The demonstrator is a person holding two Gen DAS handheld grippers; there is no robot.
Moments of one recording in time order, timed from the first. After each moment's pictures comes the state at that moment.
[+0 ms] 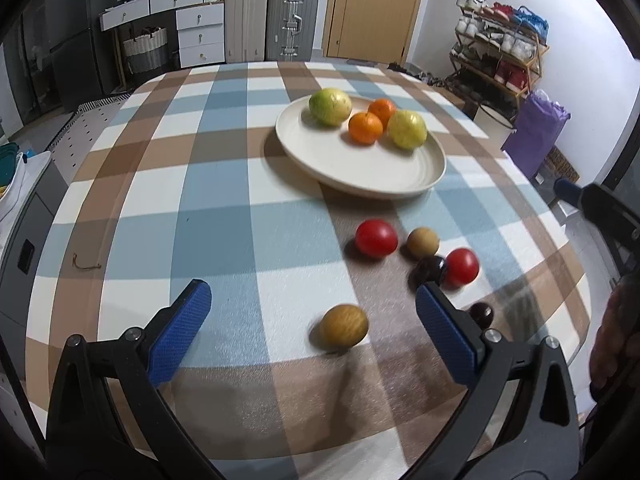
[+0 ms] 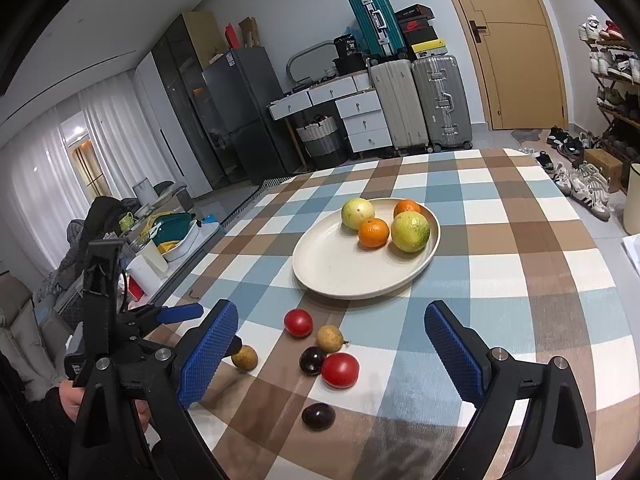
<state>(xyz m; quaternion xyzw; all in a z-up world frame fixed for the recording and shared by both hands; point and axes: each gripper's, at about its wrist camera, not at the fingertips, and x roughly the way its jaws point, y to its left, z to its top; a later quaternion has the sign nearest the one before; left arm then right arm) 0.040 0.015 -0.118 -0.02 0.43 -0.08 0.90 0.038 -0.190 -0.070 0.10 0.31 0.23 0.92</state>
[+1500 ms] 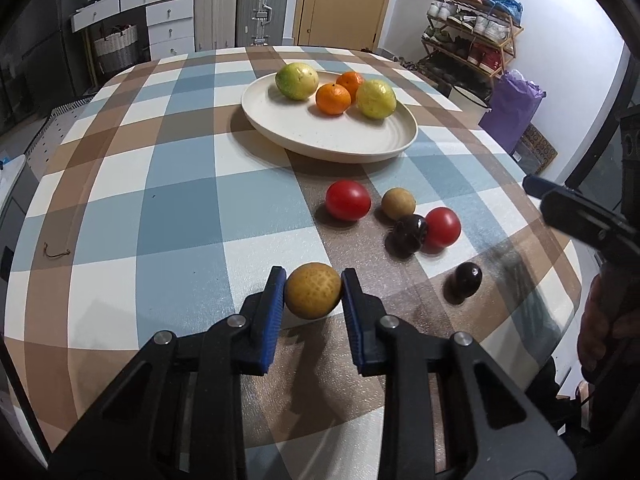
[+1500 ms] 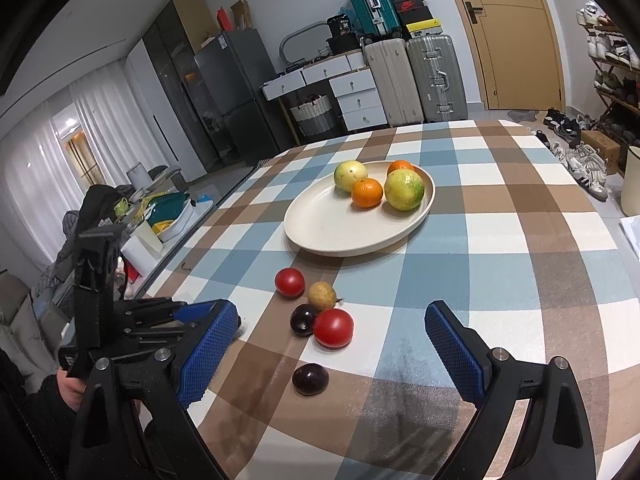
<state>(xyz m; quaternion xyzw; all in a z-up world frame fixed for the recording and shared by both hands) 0.032 0.008 -0.135 -0.02 0.44 -0.14 0.89 0.025 -0.188 -0.097 0.10 0.35 0.22 0.90</state>
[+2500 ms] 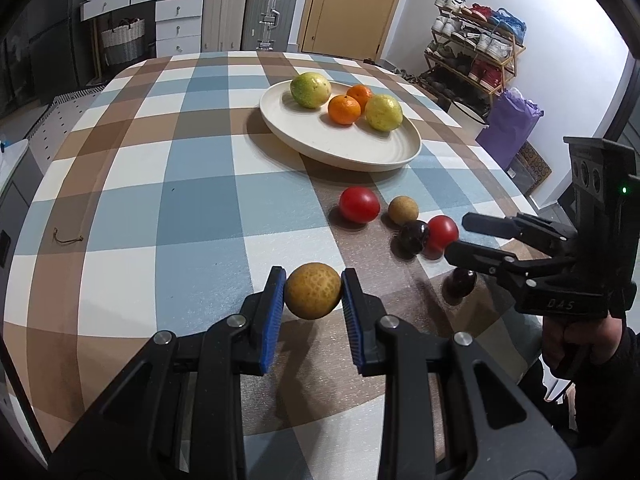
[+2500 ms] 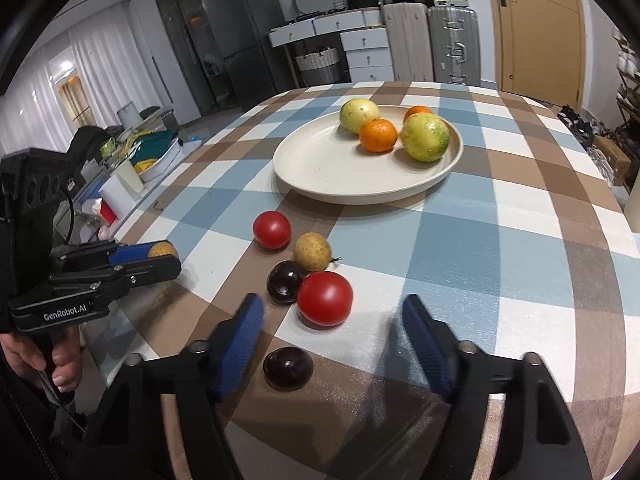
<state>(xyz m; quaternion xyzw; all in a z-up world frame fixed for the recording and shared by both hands) 0.019 0.030 -0.129 -0.05 0.43 -0.14 0.89 0.053 -0.152 -0.137 0.01 0.42 0.23 0.88</state>
